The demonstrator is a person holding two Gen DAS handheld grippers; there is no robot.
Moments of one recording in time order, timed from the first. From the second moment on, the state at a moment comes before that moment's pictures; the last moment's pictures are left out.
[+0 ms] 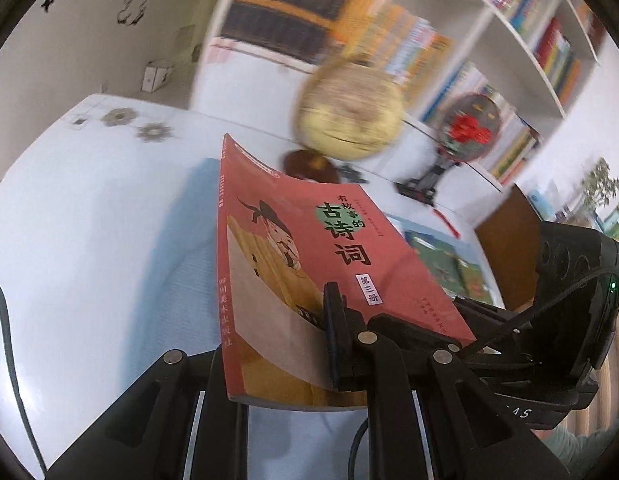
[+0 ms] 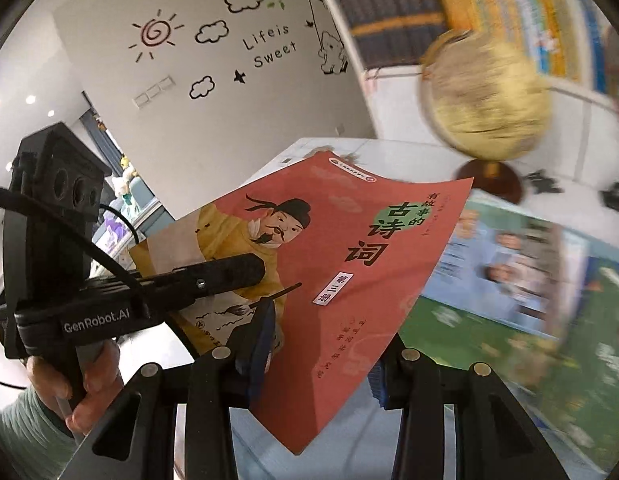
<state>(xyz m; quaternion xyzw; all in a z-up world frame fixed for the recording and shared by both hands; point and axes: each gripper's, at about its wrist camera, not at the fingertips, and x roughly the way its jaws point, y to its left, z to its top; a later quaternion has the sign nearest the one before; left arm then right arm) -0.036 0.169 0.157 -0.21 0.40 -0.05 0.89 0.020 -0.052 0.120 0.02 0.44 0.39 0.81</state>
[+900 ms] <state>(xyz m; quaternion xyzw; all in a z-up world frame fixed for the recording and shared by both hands) 0.007 0.390 0.039 -0.28 0.50 0.03 0.82 0.097 0.164 -0.007 0.01 0.55 0.35 0.76</state>
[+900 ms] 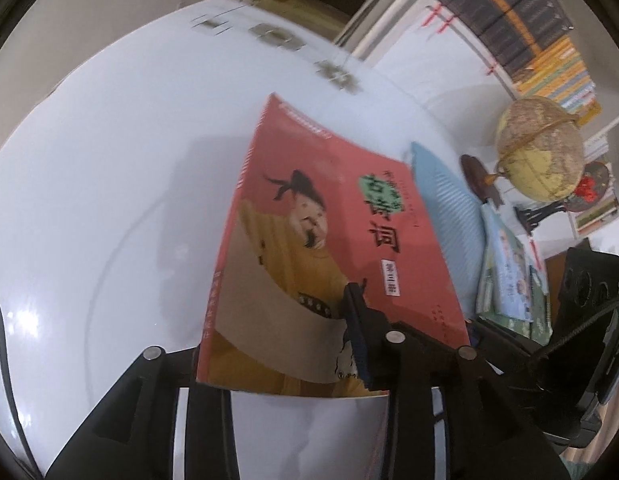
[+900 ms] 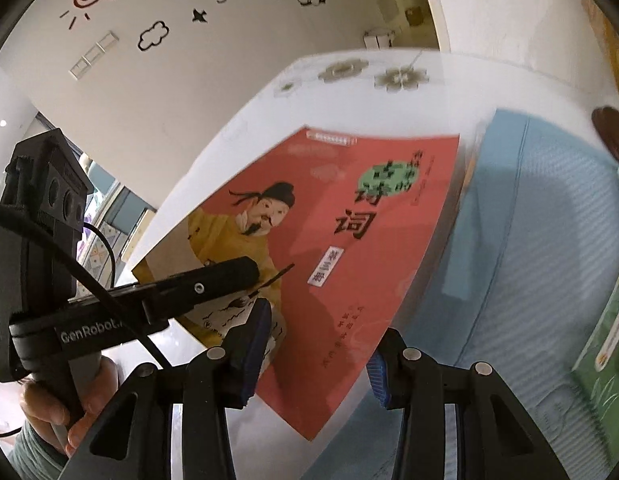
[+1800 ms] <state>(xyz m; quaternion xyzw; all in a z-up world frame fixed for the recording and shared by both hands) -0.011 0.323 0.098 -0.12 0.47 0.12 0.87 0.080 0.051 0.039 -0.03 0.54 0.33 0.77</state>
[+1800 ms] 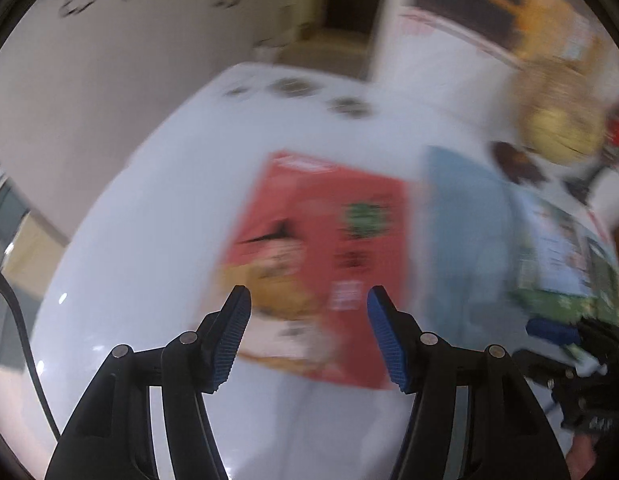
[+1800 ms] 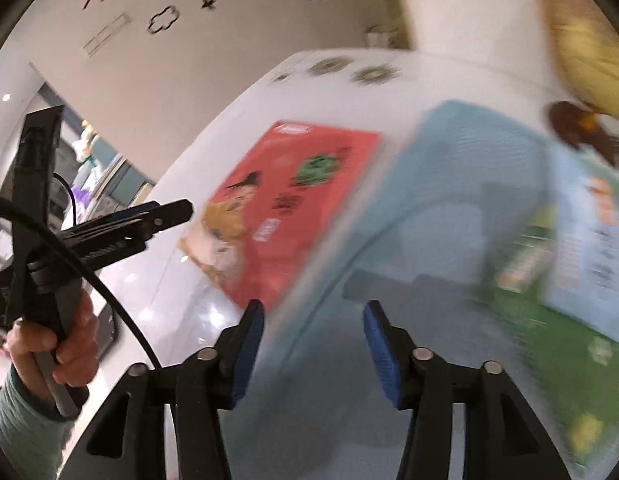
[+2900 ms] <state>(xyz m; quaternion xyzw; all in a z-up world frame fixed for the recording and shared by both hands) 0.095 0.022 0.082 -0.19 0.47 0.08 0.86 0.318 -0.184 0.019 -0.08 0.51 0.38 0.77</state>
